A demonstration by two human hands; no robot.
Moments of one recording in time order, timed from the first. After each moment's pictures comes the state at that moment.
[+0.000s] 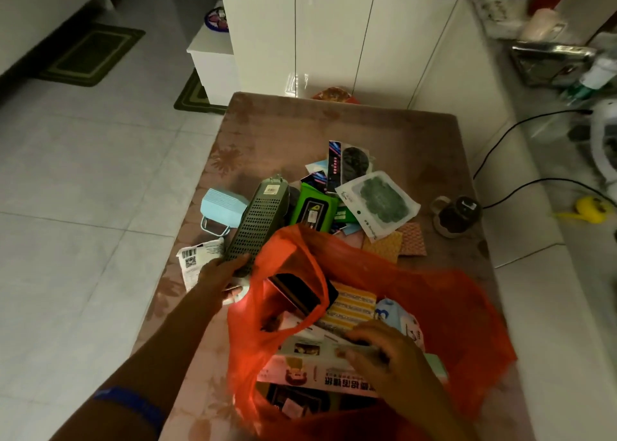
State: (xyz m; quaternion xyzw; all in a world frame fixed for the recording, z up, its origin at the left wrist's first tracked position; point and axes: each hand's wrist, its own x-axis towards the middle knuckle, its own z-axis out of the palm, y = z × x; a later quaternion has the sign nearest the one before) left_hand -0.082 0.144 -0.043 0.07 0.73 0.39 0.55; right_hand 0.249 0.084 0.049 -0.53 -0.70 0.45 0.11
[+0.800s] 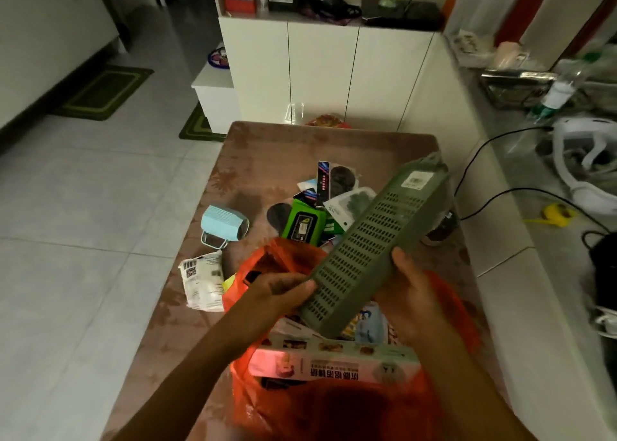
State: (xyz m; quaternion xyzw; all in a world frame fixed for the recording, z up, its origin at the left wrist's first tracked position) left_hand 0.039 0.080 0.129 0.43 0.53 0.35 0.64; right_hand 0.257 0.146 0.106 -0.31 -0.25 0.80 0.45
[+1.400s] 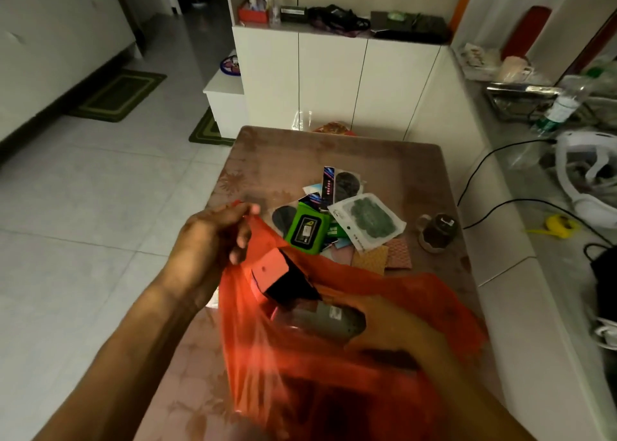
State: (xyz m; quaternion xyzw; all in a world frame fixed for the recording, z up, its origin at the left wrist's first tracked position) left_hand -0.003 0.097 0.202 0.30 0.55 0.58 0.52; right_hand 0.260 0.139 0.089 -0.38 -0.82 0.42 -0.07
